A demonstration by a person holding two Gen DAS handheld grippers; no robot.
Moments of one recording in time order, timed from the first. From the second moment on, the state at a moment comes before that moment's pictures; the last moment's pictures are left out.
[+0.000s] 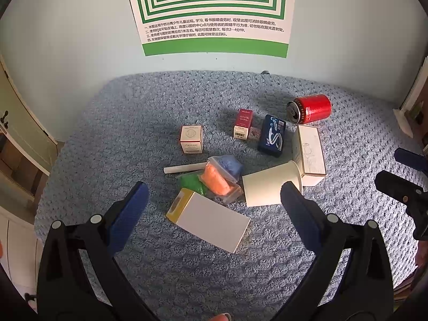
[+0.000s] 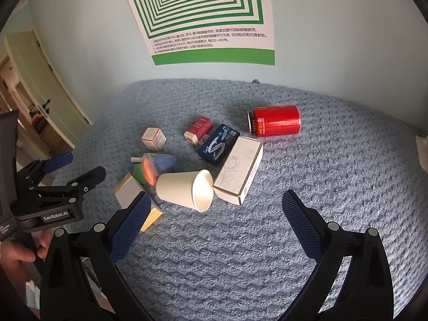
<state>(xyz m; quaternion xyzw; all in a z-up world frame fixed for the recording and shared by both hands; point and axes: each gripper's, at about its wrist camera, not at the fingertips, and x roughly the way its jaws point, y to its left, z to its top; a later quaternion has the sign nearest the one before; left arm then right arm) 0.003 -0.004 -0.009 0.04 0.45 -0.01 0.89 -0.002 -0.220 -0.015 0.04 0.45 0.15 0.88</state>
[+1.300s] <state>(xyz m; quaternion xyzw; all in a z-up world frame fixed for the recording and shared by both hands) 0.007 0.004 -0.016 0.03 0.46 0.00 0.89 0.001 -0.212 -0.019 0.03 0.46 0.15 0.88</state>
